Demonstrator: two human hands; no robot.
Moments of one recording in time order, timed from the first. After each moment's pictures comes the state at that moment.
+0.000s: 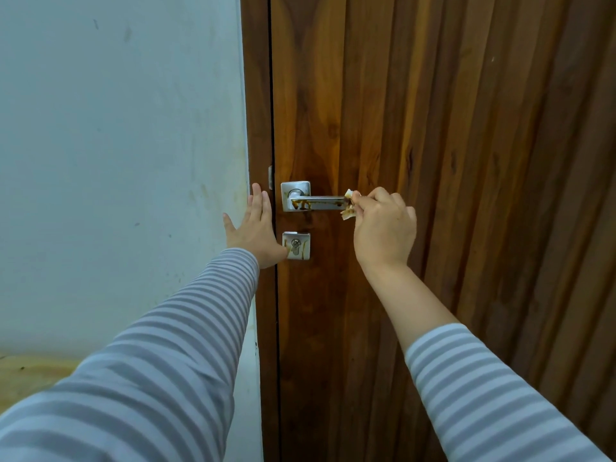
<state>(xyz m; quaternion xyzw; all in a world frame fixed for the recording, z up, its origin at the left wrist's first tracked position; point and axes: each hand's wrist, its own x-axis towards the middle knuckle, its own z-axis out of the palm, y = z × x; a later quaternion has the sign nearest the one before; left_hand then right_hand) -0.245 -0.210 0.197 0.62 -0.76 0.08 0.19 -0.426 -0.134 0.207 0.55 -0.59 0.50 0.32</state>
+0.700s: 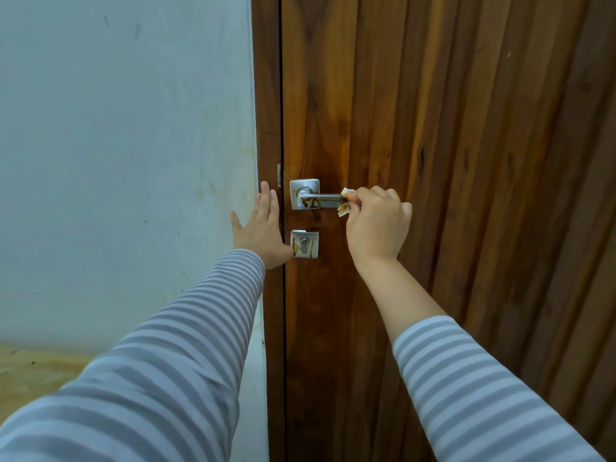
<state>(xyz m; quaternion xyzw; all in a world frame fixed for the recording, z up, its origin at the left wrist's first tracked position) -0.241 -0.214 0.193 0.61 -0.76 0.10 0.19 -0.402 -0.142 0.213 0.53 -0.59 0.54 0.28</state>
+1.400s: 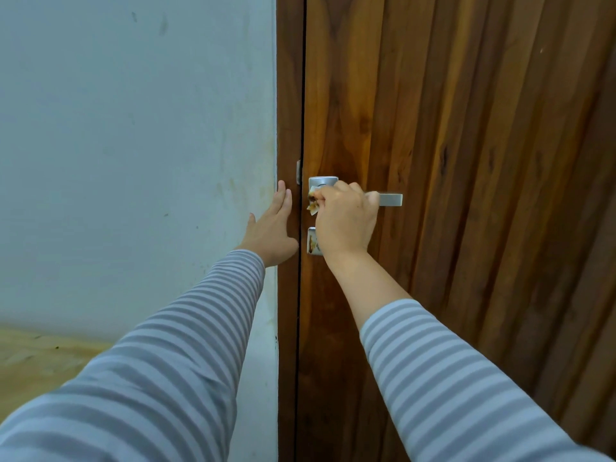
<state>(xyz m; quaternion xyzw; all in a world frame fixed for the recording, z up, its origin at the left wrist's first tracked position) -0.223 -0.205 0.194 0.55 -0.79 -0.02 0.28 -0.341 -0.160 0.214 0.58 -0.55 0.52 0.31</state>
